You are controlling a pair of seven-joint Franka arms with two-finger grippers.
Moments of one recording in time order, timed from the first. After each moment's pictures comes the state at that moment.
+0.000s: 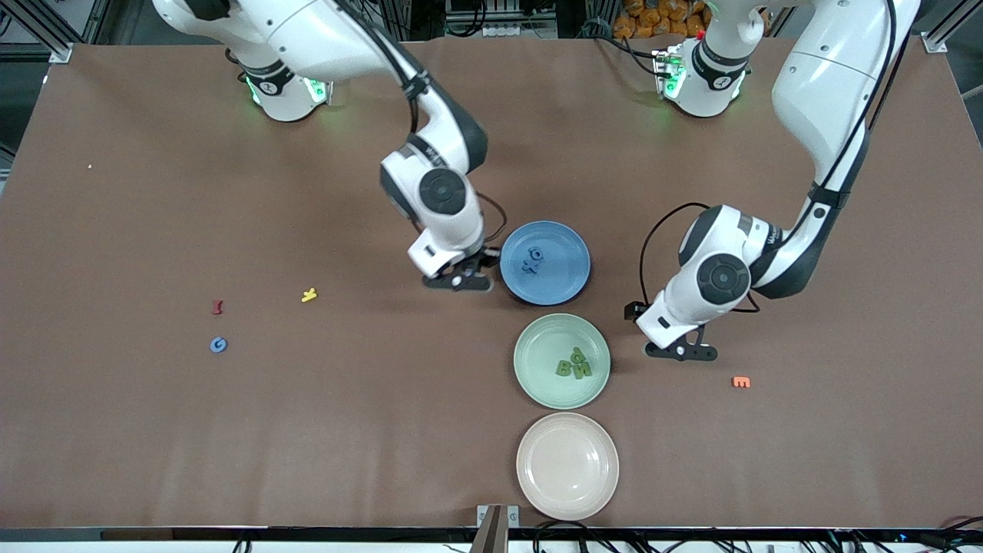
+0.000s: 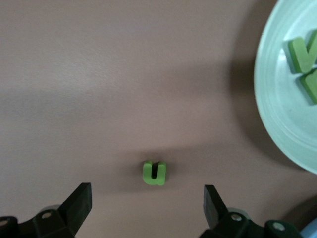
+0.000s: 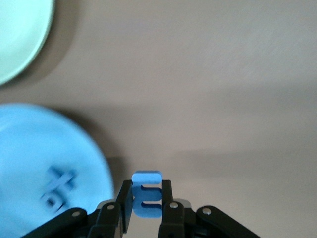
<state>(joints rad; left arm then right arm) -0.01 0.61 -0.37 -1.77 0.29 2.27 -0.41 0.73 0.64 0.04 -1.60 0.06 2.24 0.81</state>
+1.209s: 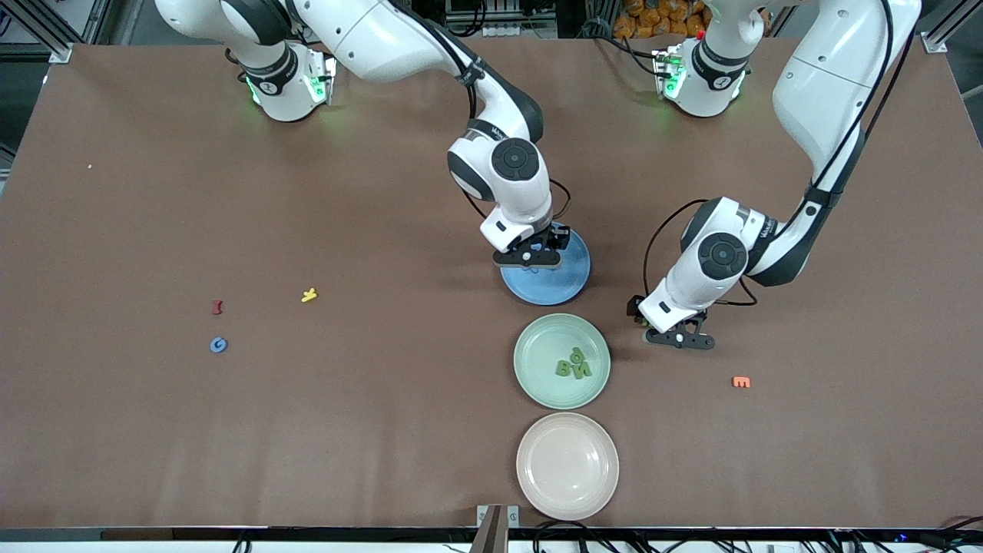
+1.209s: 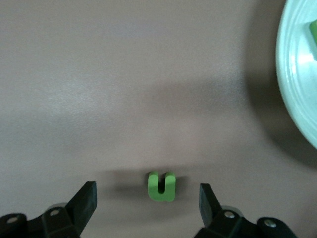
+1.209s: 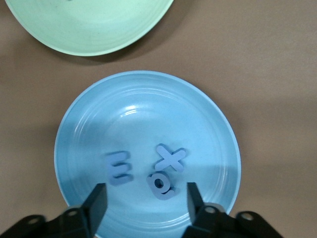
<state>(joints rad) 0.03 0.61 -0.36 -1.92 0.36 2.51 -0.41 0.86 0.82 0.05 -1.35 0.07 2.30 0.95</state>
